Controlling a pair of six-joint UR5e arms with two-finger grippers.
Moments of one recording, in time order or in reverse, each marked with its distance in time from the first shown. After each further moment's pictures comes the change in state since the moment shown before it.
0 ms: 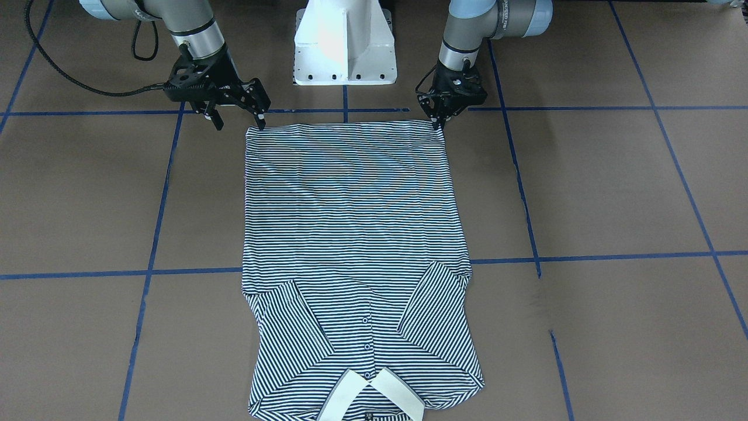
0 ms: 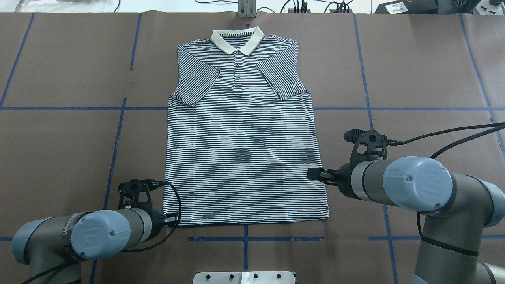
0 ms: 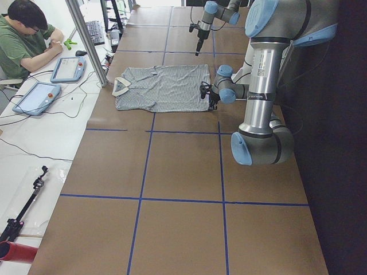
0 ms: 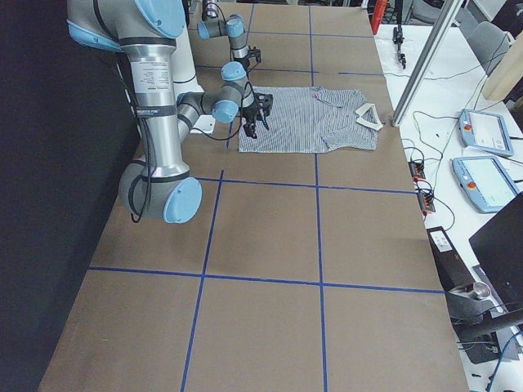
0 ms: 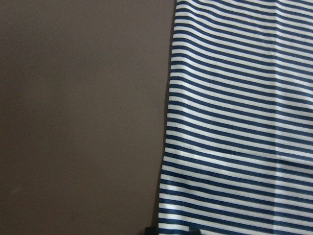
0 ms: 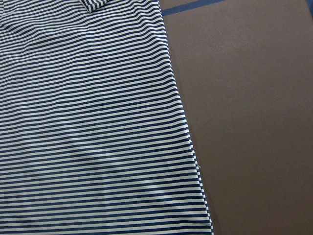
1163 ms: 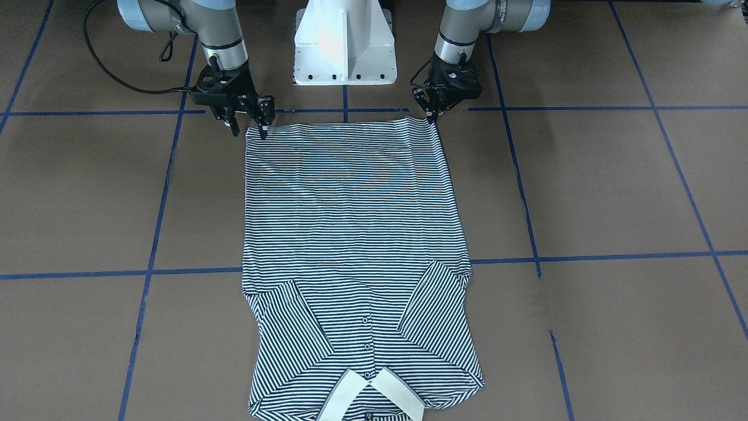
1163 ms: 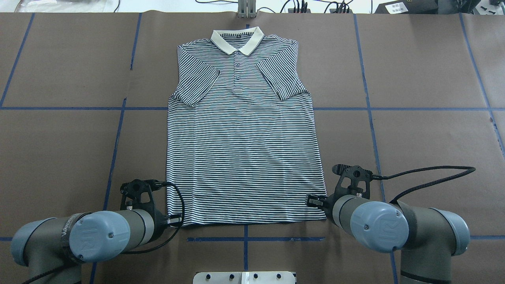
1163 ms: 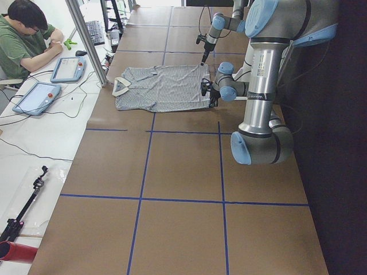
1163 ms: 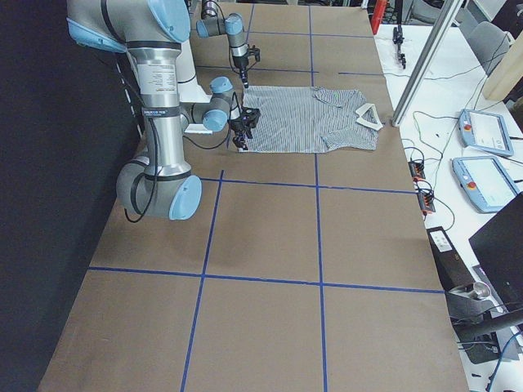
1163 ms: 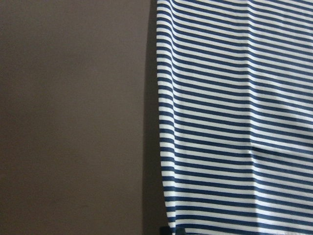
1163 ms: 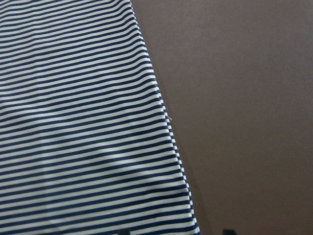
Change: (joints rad) left arm 0.002 -0.010 -0.022 0.000 -0.004 0.000; right arm -0.173 0.000 -0.105 -0.014 -0.192 0.148
